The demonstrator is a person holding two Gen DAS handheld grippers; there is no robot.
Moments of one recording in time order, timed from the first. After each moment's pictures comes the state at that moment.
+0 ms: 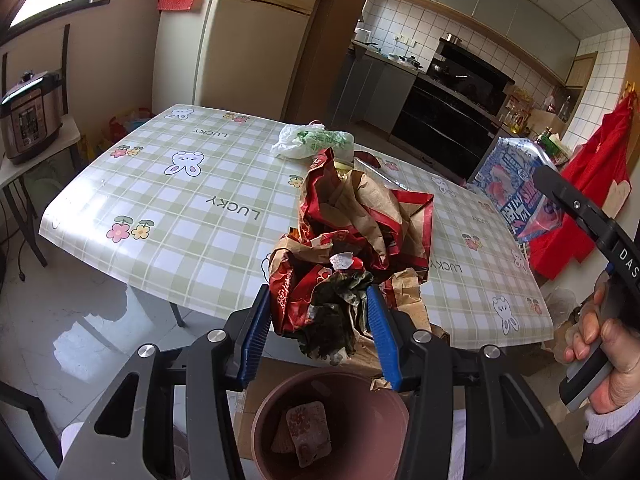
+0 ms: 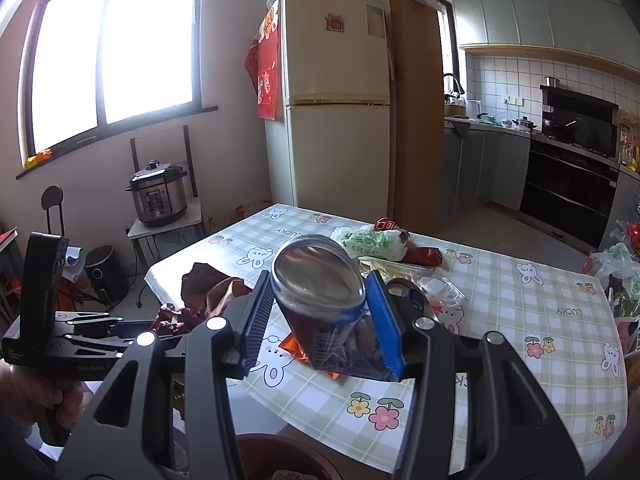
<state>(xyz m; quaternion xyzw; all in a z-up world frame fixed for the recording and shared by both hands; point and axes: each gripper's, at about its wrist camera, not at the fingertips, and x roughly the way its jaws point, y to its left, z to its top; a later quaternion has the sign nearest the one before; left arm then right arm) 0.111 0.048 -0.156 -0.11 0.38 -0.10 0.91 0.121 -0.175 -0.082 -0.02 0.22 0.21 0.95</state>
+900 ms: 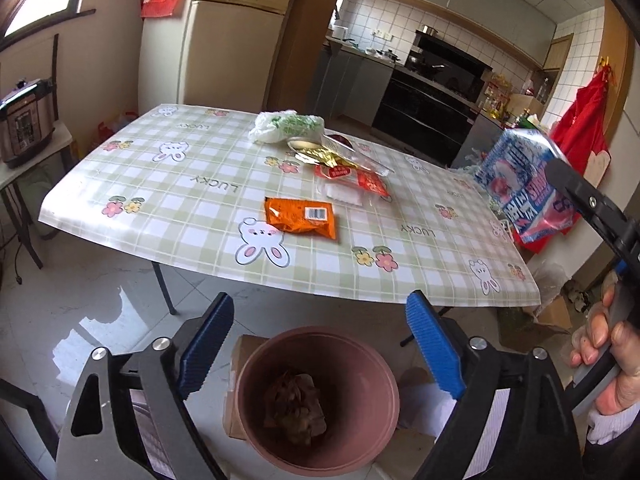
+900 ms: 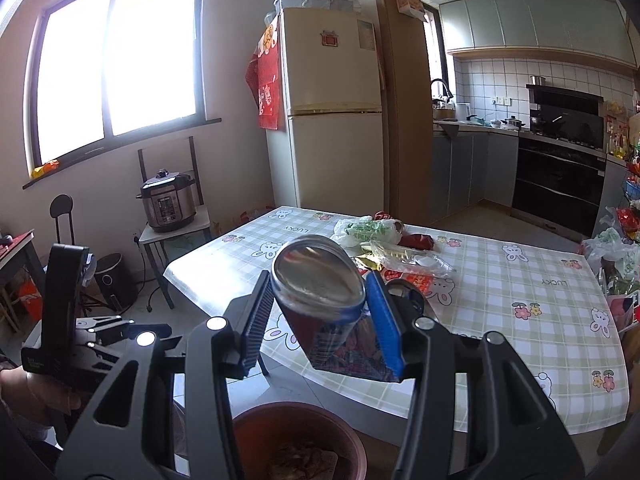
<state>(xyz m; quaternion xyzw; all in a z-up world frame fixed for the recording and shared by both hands) 0.048 0.032 -0.164 -0.09 0.37 -0.12 0.92 0.025 -0.189 -0.082 0.00 0.21 0.20 0.96</state>
